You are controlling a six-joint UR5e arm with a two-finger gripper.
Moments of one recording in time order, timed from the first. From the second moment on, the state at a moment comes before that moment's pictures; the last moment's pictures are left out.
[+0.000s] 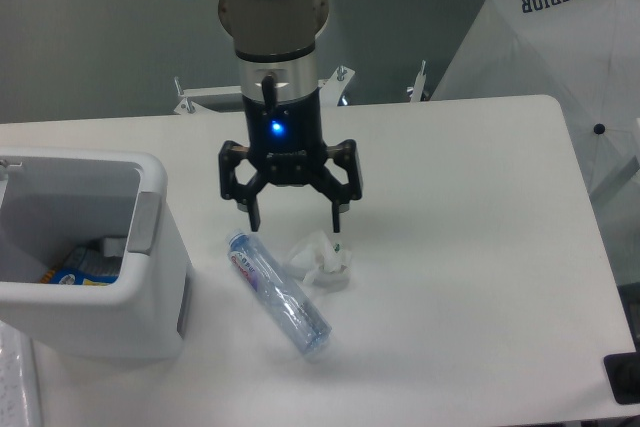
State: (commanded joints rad) arm 2.37 -1.72 -1.57 -0.92 1.50 0.41
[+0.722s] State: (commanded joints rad) arm 2.38 -1.76 -1.66 -0.91 1.50 0.42
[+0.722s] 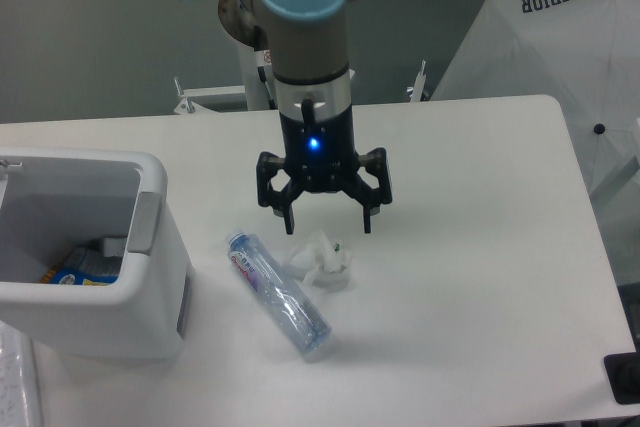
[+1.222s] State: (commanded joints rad) arm 2.38 -1.75 -1.84 -0.90 1.50 0.72
